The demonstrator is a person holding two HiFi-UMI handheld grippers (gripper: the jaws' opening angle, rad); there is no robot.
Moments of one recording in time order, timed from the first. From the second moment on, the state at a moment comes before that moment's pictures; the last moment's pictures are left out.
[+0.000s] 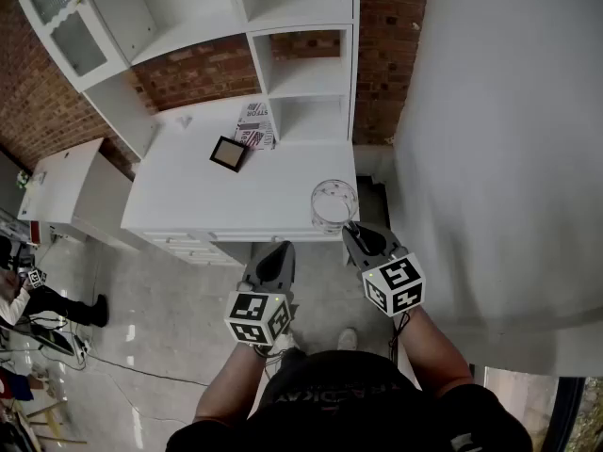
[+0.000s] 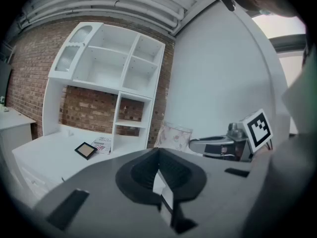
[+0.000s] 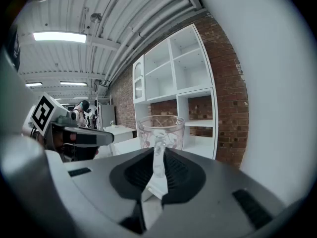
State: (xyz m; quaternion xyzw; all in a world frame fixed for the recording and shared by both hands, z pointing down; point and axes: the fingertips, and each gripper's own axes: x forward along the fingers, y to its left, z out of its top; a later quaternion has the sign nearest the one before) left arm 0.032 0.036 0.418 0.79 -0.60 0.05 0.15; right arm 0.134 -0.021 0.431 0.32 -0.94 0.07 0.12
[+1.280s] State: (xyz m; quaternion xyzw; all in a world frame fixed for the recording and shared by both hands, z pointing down) left arm -0.049 0.027 0.419 0.80 -0.57 0.04 0.16; right arm 0.057 -0.030 0.430 0.36 -0.92 0.09 0.13
